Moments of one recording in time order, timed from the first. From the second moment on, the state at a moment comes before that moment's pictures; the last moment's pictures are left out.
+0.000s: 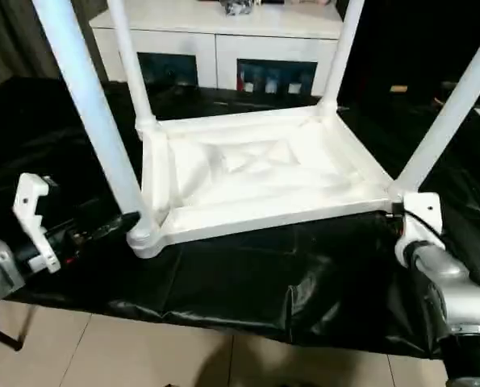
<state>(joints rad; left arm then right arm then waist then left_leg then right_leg) -0.13 0.61 0.34 -0.01 -0.50 0.52 -0.96 -0.27 -0.33 -0.13 0.25 0.06 0.49 0.03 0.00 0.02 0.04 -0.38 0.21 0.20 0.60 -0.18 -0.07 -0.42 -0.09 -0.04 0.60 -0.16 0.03</state>
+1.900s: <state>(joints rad) -0.39 0.41 -0.05 -0.26 -0.81 0.89 -1.00 -0.54 -0.12 0.12 0.69 -0.01 0.20 0.39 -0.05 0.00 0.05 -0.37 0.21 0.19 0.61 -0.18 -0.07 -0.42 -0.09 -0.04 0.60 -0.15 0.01</state>
